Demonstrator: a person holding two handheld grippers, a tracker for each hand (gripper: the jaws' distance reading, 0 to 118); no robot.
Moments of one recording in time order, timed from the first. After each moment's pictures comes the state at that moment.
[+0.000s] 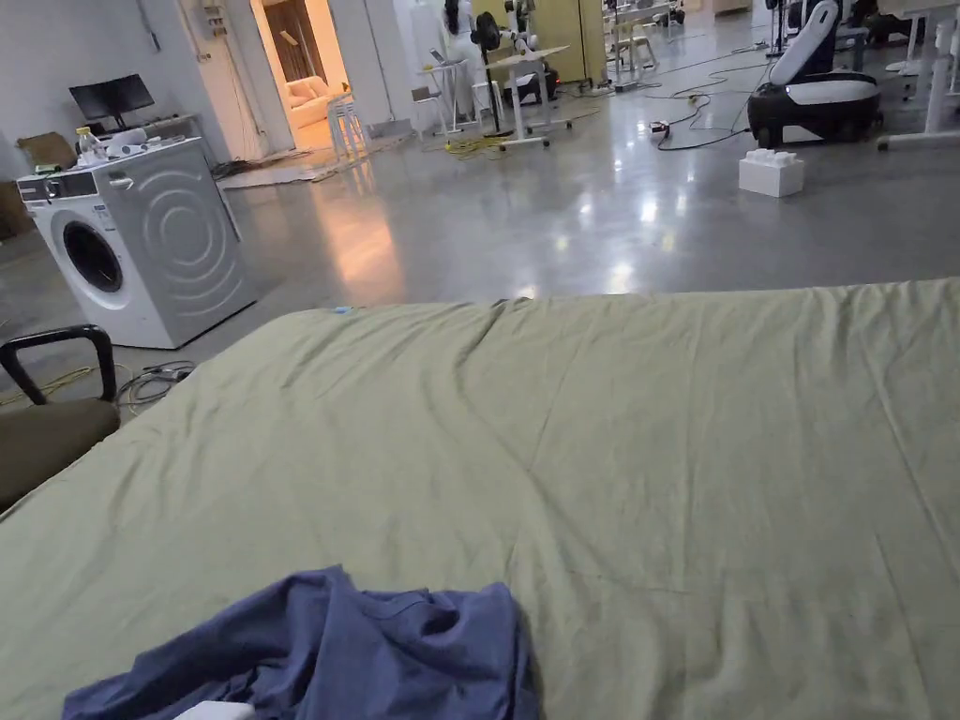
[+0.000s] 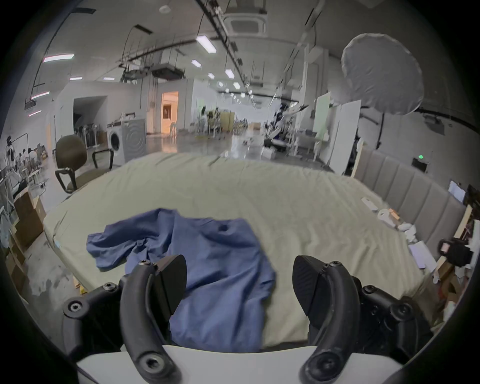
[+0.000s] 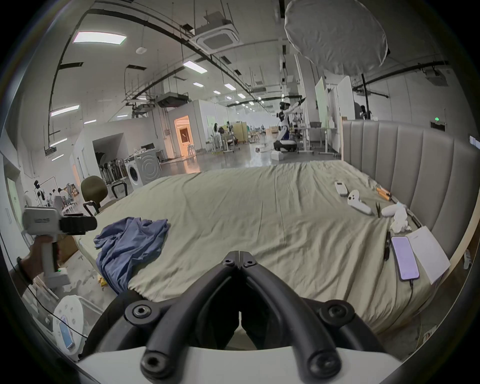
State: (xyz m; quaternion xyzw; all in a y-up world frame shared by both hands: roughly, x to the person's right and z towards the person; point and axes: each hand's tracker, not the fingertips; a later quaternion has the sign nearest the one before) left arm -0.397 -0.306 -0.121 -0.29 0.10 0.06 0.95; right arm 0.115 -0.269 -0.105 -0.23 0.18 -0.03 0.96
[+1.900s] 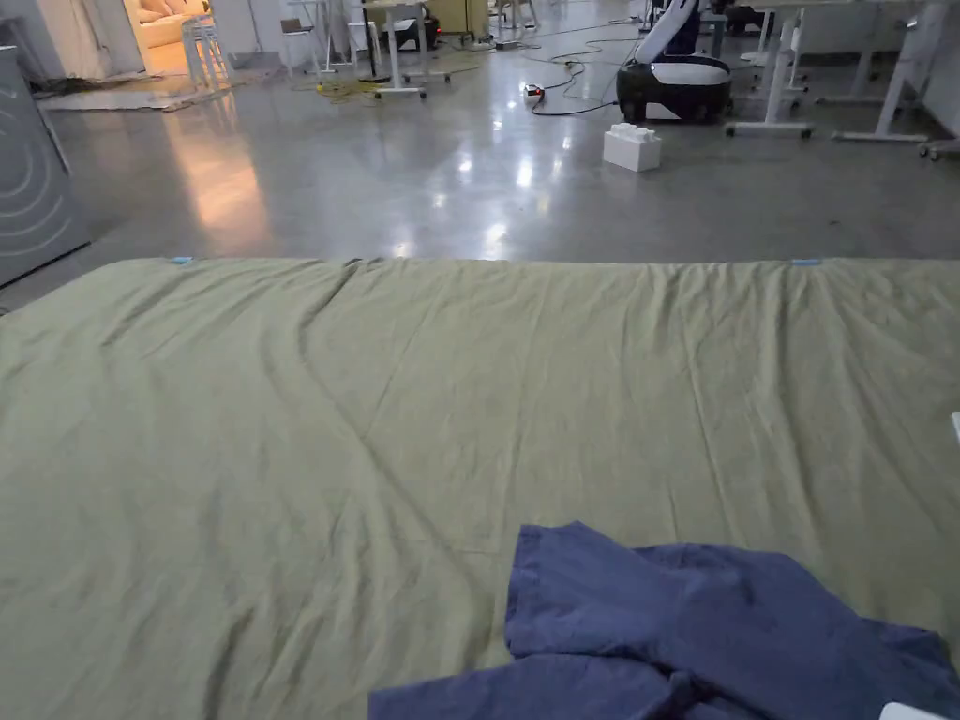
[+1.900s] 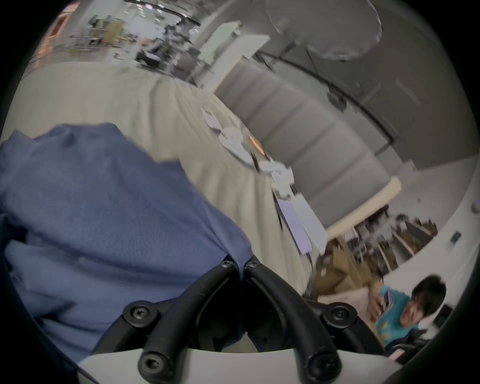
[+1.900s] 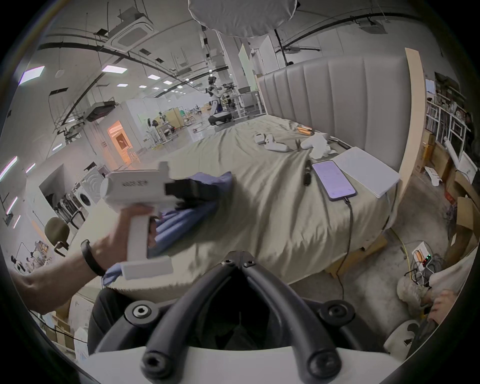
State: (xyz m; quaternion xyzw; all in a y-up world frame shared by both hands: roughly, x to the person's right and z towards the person) left arm 0.072 -0.400 -0.310 -0.42 -0.39 0.12 0.81; right arm 0.230 -0.294 -0.036 -0.31 -0.01 -0.13 0.94
